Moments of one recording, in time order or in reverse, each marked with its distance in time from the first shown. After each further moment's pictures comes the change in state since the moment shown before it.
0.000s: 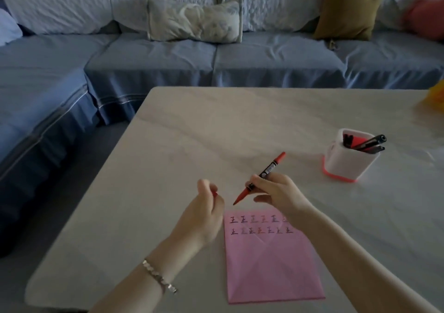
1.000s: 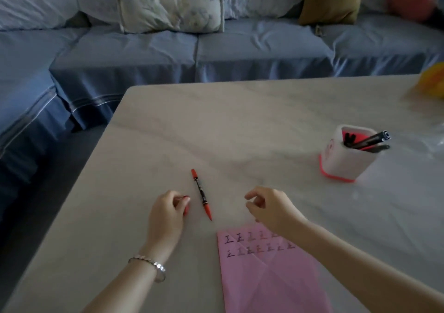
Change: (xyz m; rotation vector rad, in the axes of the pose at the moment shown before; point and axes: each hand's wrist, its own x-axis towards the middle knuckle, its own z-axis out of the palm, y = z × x) left_hand 0.078 -0.089 0.007 0.113 0.264 -0.107; right_hand 0.040 0.041 -0.014 -0.722 0.077 -0.025
